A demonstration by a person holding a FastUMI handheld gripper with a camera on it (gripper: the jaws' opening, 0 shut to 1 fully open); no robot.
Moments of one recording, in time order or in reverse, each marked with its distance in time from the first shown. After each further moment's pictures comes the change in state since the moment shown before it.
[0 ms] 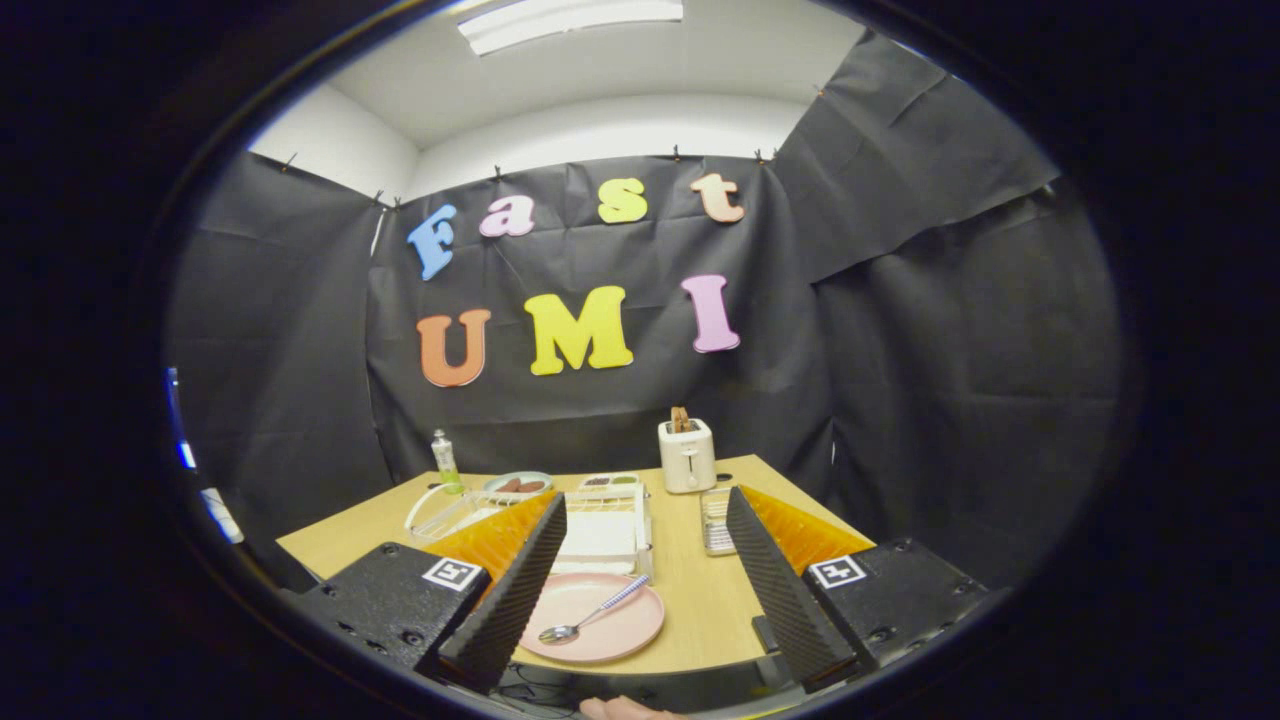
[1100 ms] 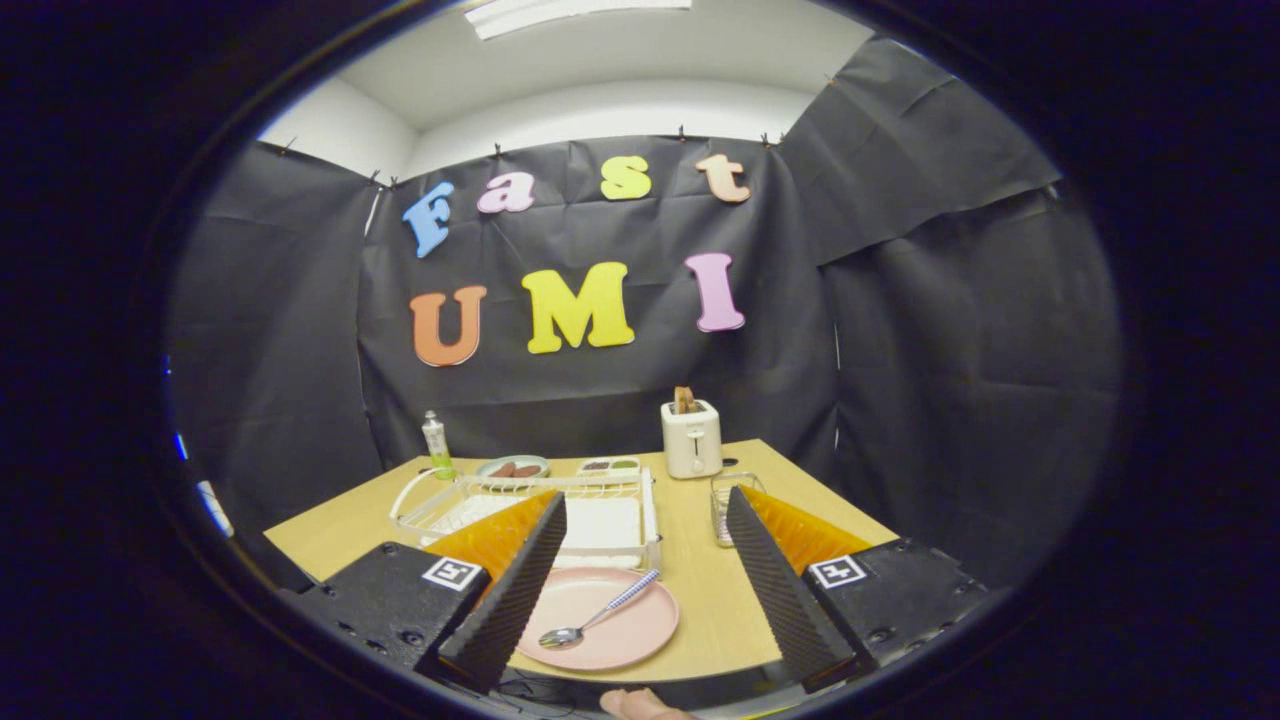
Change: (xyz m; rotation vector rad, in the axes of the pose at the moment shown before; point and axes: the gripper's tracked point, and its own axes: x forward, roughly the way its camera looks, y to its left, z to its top) arm 0.029 0.014 -0.014 0.001 0.056 -0.018
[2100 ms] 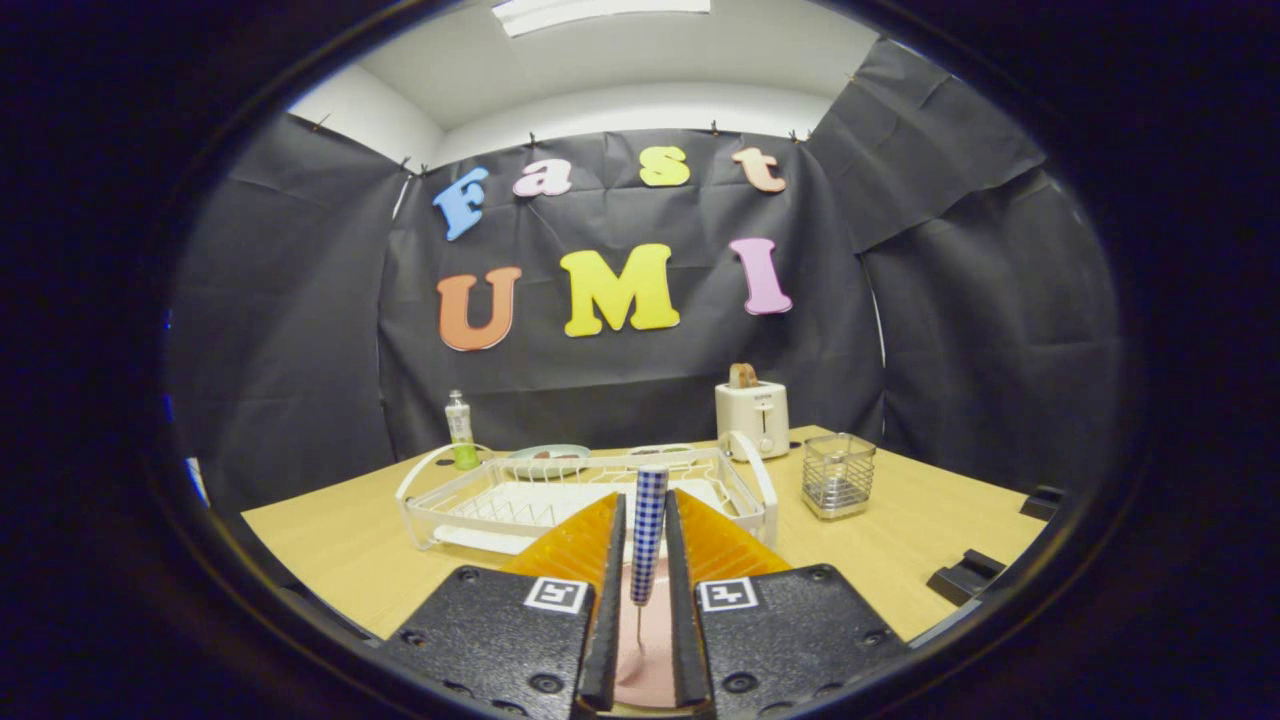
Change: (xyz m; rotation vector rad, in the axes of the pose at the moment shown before) arm 0.090 0.092 -0.096 -0.009 -0.046 0.051
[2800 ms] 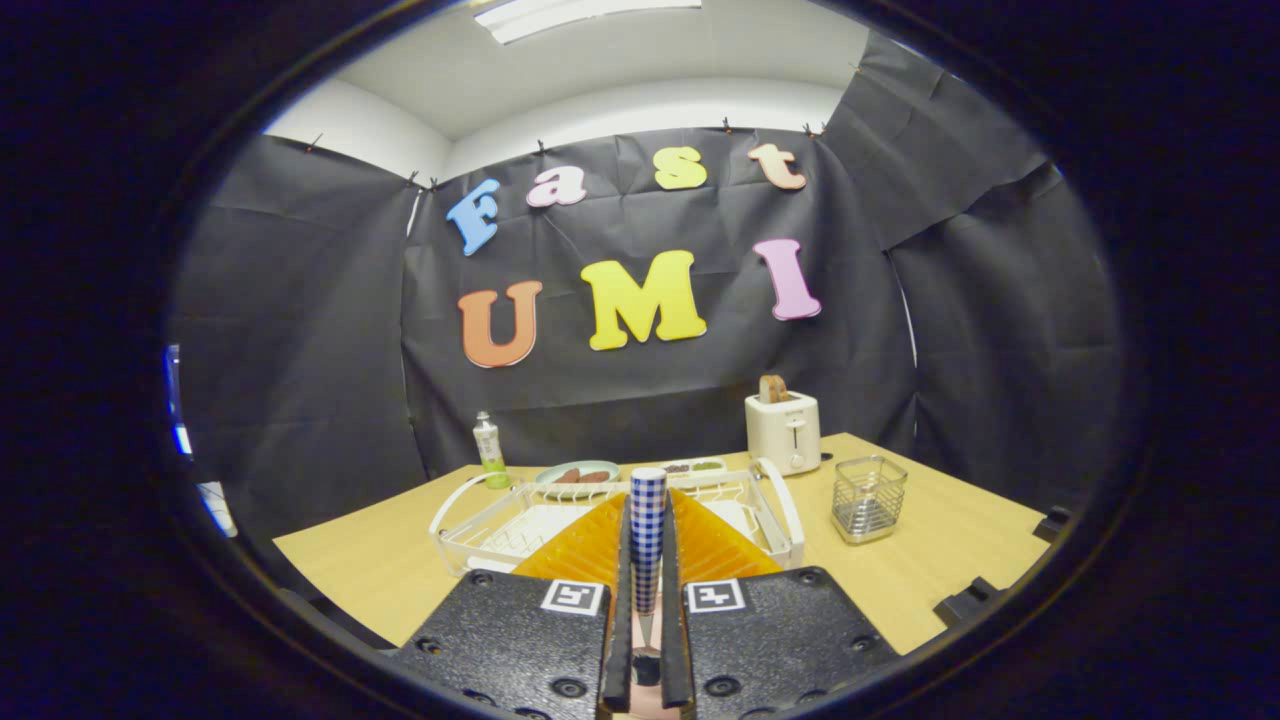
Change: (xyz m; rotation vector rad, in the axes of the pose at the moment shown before) arm 0.012 0.037 0.033 0.012 0.015 0.094
